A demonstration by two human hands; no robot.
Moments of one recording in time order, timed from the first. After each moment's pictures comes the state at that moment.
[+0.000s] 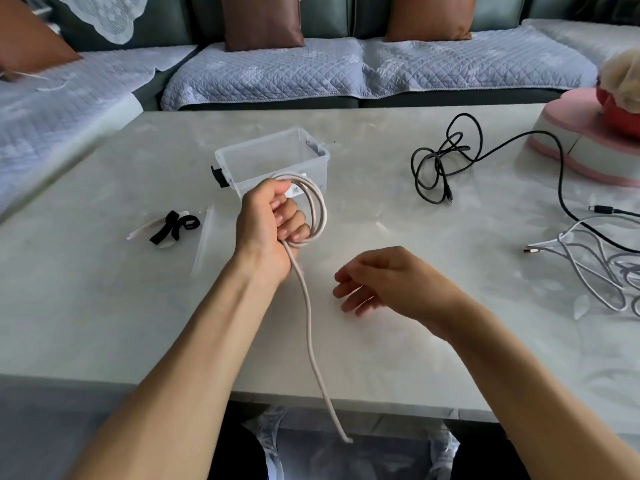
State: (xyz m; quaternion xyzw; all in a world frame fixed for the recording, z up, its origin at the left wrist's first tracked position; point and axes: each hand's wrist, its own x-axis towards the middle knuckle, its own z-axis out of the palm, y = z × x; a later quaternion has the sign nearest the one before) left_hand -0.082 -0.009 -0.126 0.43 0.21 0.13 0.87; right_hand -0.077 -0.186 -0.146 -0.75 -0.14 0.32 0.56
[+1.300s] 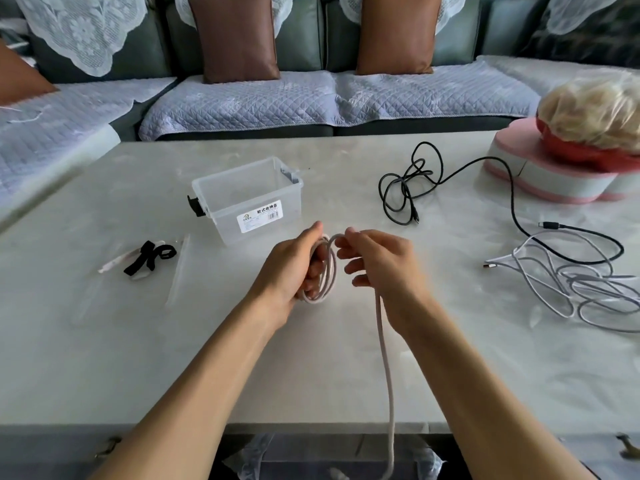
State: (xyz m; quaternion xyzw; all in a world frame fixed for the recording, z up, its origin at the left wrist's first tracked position) left_hand -0.080 -0.048 -0.144 0.68 0.17 0.00 0.71; right_hand -0.060 -0.183 -0.134 -0.71 -0.03 0.10 0.69
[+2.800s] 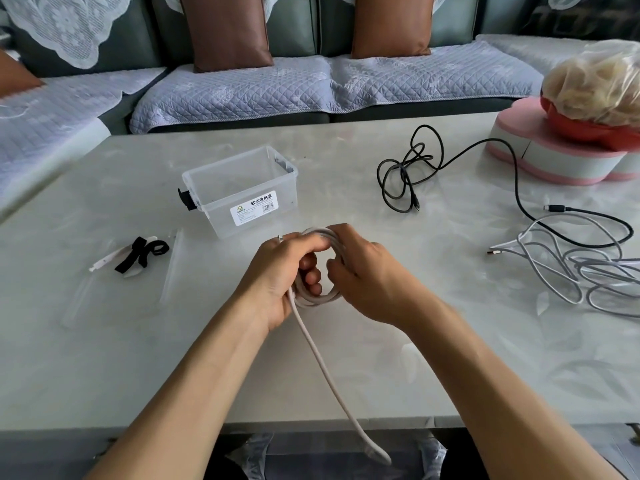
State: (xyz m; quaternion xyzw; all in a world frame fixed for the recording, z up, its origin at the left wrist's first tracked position) left_hand -0.090 -0.049 -0.139 0.63 0.19 -0.01 0.76; right_hand -0.058 -0.186 -0.154 -0.85 -0.32 0.03 0.42
